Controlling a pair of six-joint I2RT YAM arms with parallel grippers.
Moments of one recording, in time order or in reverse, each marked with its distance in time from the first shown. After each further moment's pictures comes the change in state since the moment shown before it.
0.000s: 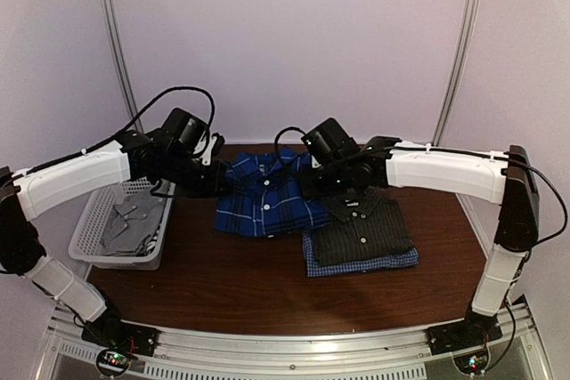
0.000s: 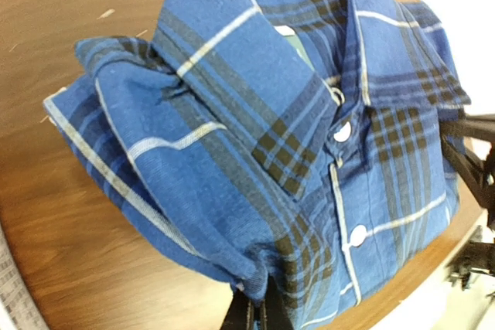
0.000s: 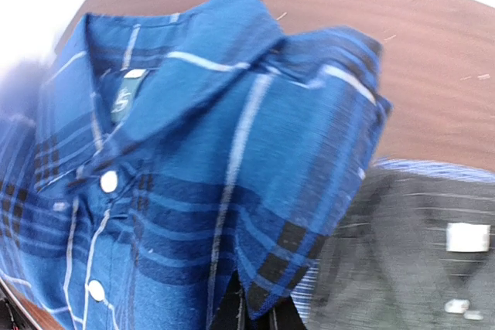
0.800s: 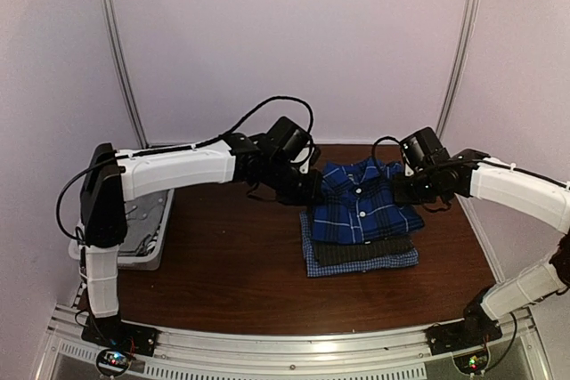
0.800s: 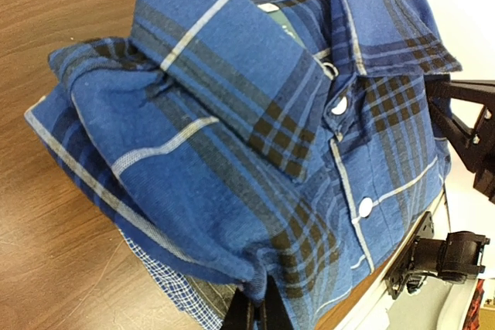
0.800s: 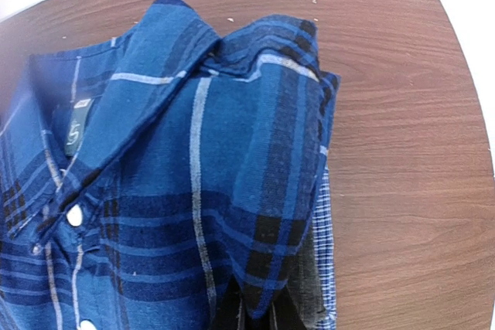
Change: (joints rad) left arm -0.301 0.582 0.564 0.102 0.083 -0.147; right arm -0.375 -0.523 -0.509 -0.106 0.027 -0.121
